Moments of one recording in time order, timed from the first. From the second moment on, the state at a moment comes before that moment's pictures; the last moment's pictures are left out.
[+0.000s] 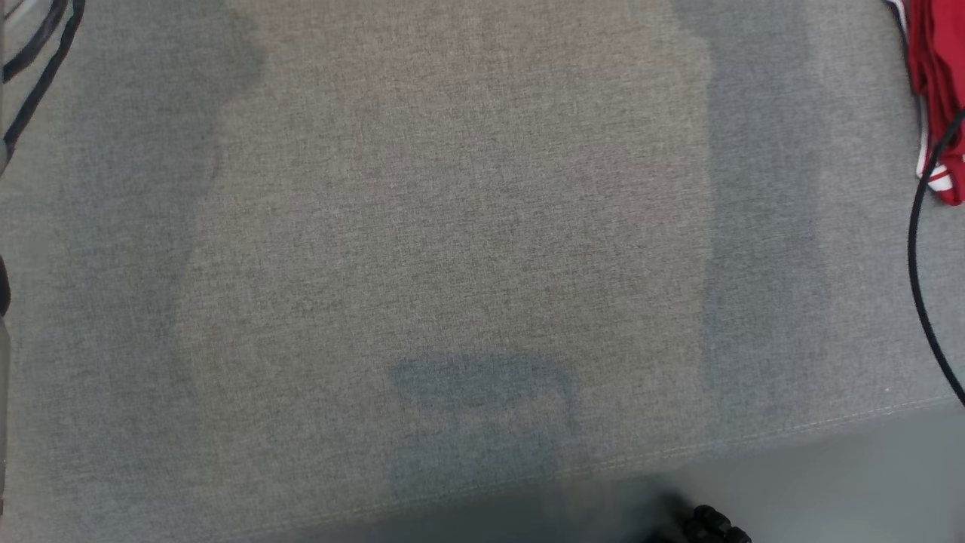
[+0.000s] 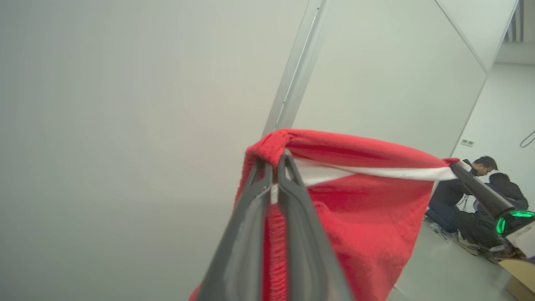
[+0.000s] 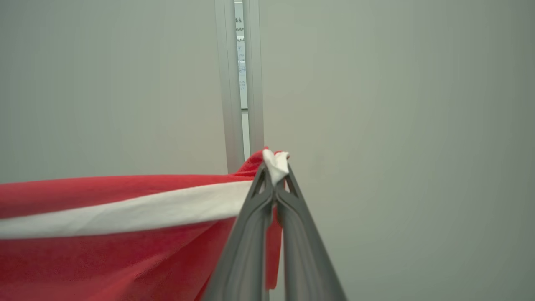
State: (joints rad) left arm -1.49 0.32 -0.44 0.52 -0.95 -0.11 -0.07; right arm -1.73 -0.12 -0.09 0.96 0.13 0.13 -0.26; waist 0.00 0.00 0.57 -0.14
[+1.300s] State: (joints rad) left arm -0.59 0.39 -0.83 0.39 -0.87 0.03 0.01; right arm -0.62 -0.42 0.19 0.36 0.56 0.13 0.51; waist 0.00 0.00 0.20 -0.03
